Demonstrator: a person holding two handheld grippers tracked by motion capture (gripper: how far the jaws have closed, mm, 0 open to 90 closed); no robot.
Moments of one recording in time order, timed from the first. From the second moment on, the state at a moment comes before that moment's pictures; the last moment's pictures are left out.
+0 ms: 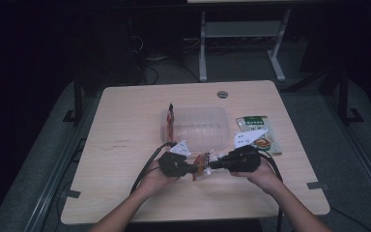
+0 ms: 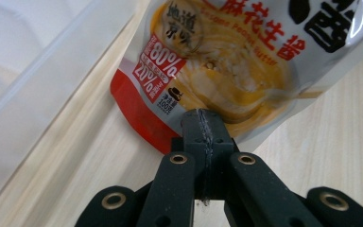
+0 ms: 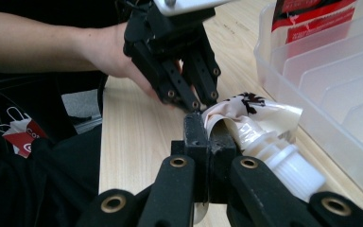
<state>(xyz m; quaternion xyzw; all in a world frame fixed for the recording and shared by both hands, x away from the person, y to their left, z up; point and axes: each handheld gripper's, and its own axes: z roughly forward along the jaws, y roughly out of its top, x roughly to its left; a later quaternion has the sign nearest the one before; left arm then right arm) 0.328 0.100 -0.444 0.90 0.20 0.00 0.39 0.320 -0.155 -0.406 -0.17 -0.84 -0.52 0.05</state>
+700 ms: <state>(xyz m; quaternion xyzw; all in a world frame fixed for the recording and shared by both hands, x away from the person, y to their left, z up) 0.320 0.131 -0.430 0.90 0.20 -0.04 0.39 0.312 -0.163 -0.382 -0.16 -0.82 -0.54 0.02</state>
